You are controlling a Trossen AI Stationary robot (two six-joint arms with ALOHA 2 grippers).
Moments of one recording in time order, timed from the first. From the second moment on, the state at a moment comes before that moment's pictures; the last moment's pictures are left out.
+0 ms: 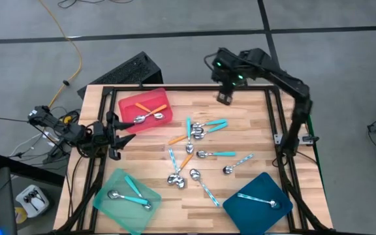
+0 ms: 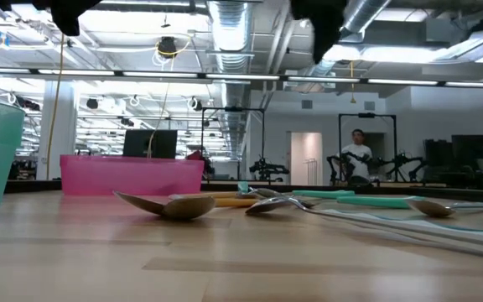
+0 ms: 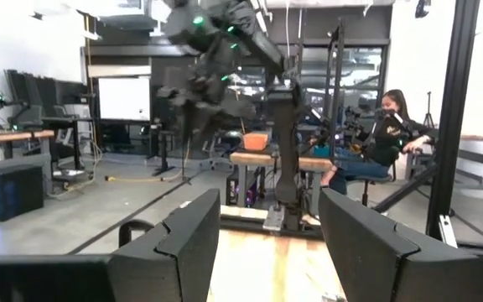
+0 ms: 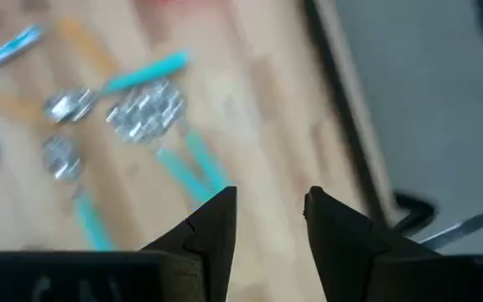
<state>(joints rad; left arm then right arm) -0.47 0.35 0.30 0.30 -0.69 0.10 -0.45 1.76 2.11 -1.57 0.10 -0.13</state>
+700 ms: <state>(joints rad) -0.47 0.35 0.30 0.26 -0.69 0.07 0.06 1.32 0.91 -0.70 0.11 0.26</state>
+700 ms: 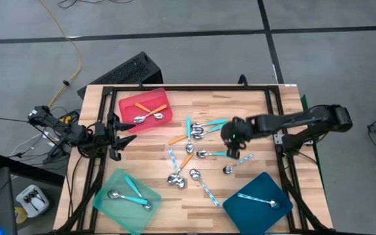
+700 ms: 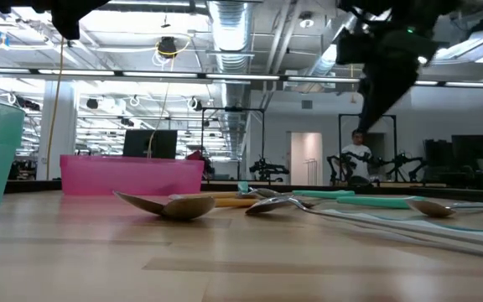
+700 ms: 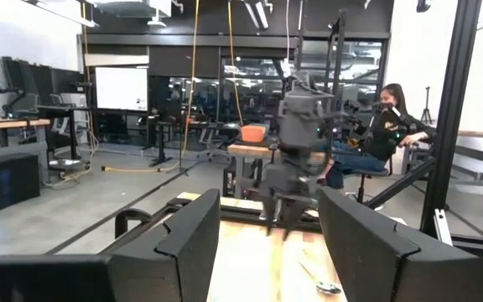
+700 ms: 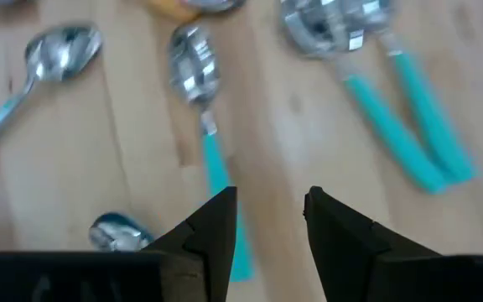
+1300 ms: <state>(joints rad) -0.47 0.35 0.30 0.25 -0.69 0.05 0.36 1.51 0.89 -0.74 0.11 0.32</state>
